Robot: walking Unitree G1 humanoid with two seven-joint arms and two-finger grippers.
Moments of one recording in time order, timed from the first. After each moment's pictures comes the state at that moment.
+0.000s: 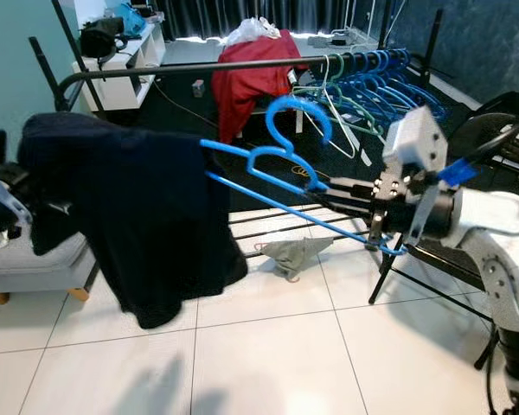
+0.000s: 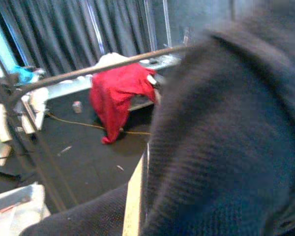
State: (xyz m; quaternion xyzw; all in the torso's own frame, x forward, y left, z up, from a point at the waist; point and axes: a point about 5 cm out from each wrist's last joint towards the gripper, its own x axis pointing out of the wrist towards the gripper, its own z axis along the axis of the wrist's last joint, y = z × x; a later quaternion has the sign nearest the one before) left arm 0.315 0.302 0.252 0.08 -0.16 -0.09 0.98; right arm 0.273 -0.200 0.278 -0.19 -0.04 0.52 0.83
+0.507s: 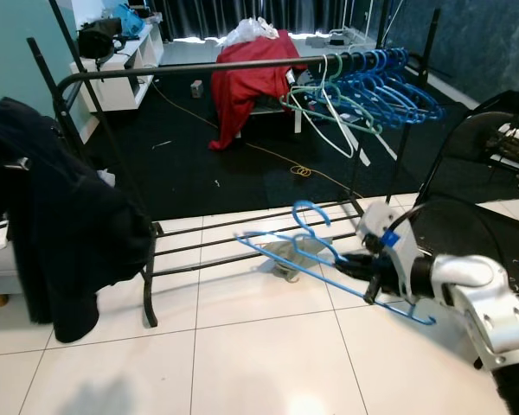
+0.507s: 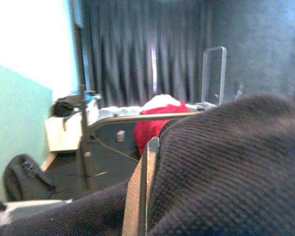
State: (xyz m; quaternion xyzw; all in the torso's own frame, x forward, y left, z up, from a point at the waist) left arm 0.310 0.338 0.281 0.00 -0.25 0.04 0.97; right arm 0.280 -0.238 0.167 -0.21 0.20 0.41 0.86
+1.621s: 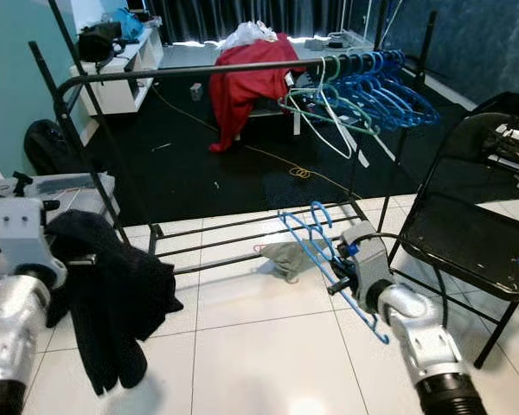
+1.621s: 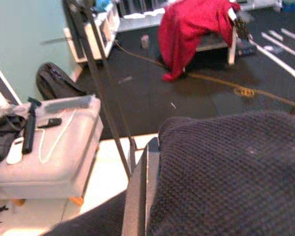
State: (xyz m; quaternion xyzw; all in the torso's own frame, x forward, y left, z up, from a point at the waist) left arm 0.289 0.267 0.131 0.06 -0.03 0.10 0.99; right arm 0.305 -0.204 0.100 -0.10 0.15 0.20 0.96
